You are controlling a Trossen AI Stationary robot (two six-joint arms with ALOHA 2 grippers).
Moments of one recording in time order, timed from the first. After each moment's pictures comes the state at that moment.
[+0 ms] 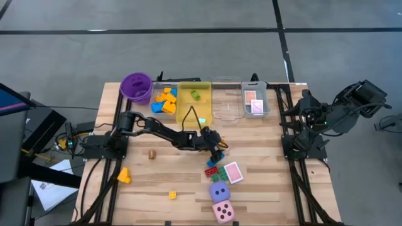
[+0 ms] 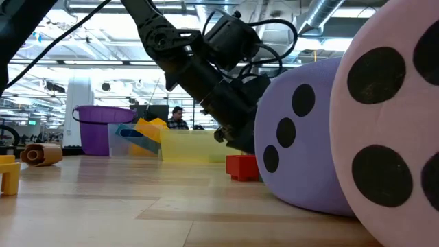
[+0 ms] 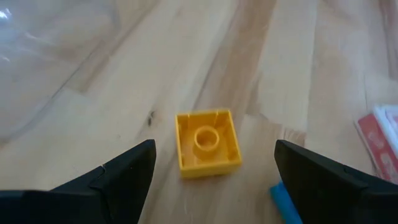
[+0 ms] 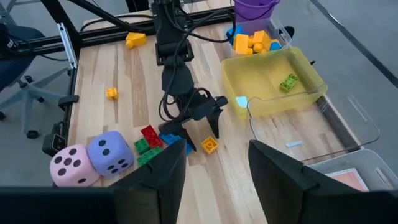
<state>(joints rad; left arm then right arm) -0.07 2.15 1.23 0.24 -0.29 -0.30 0.70 1.04 1.76 -1.57 0.68 0.67</state>
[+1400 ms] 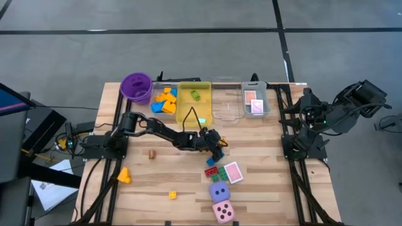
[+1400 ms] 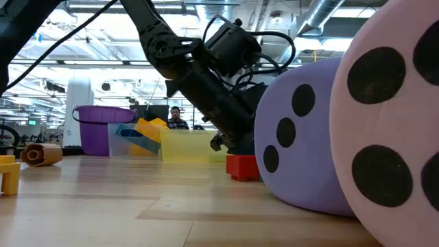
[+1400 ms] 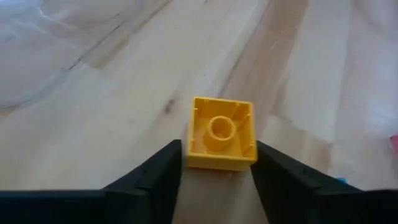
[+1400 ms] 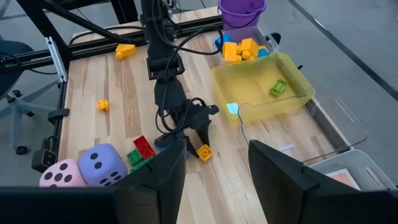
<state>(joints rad) -0.06 2.18 1.23 0.27 -0.31 -0.43 0.70 1.04 1.76 -1.57 0.73 0.71</state>
